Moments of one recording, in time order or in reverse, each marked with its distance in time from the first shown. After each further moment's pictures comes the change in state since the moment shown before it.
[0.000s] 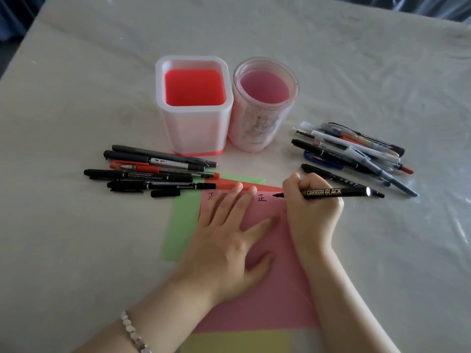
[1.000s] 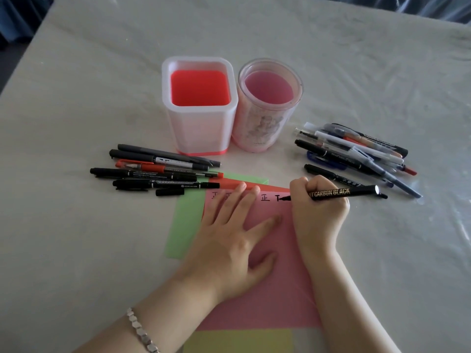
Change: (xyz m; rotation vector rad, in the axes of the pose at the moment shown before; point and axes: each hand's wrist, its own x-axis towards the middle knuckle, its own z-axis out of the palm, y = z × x) left_hand 0.001 0.000 -0.001 -0.005 0.002 0.000; right_hand 0.001 0.002 -0.001 -0.037 0.026 0.022
